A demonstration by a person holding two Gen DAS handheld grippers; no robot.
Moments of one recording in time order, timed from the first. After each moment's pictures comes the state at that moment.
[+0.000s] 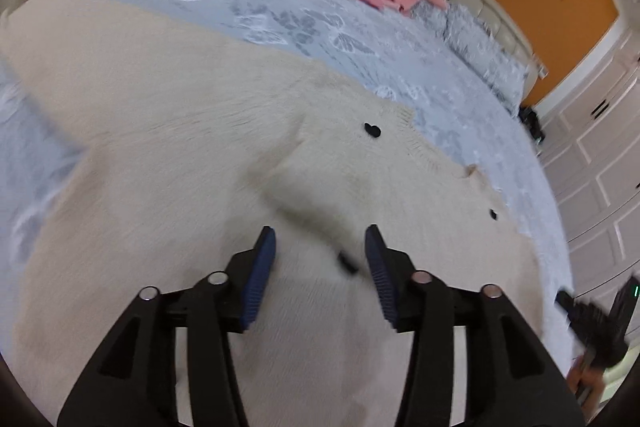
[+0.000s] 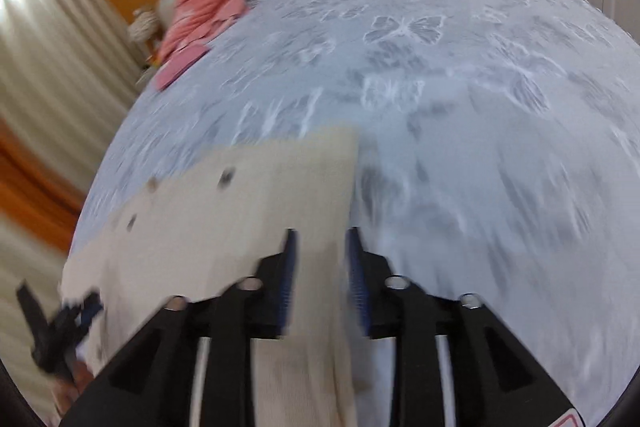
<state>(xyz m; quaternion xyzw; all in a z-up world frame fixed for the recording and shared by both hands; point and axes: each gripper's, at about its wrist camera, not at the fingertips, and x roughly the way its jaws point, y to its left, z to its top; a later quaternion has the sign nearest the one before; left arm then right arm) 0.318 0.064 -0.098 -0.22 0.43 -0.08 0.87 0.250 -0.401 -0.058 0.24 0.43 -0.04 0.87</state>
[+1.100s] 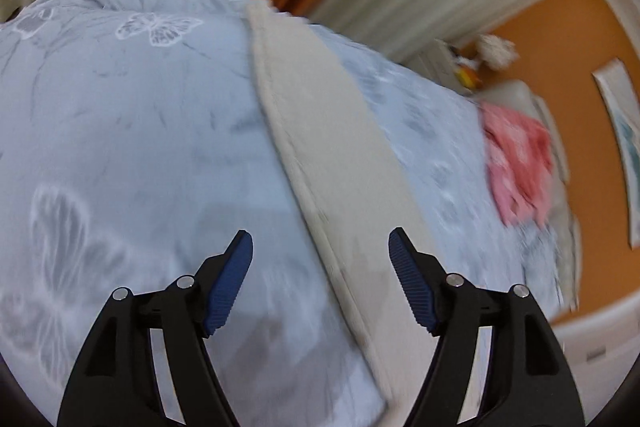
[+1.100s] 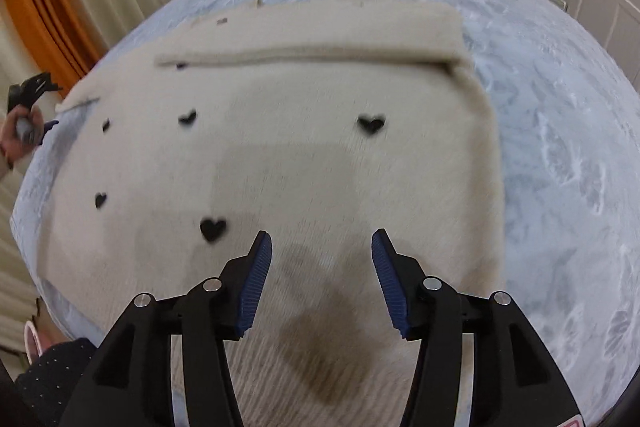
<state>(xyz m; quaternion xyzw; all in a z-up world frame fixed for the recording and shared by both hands) 0.341 0.382 -0.101 -0.47 0.33 0.19 0.80 0.094 -0.217 -0.105 0.07 0.49 0.01 0.87</state>
